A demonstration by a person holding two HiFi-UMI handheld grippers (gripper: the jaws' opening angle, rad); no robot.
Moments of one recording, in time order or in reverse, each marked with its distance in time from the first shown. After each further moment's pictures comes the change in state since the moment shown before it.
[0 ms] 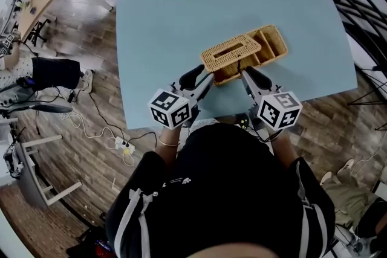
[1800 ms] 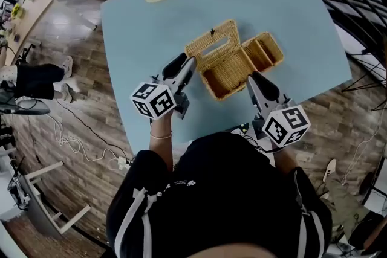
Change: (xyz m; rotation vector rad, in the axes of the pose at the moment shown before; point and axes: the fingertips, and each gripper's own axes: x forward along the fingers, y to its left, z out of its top) left arm 0.017 0.085 0.072 -0.136 -0.104 -0.053; right arm -0.012 0.018 0.053 -0.049 -0.150 -0.132
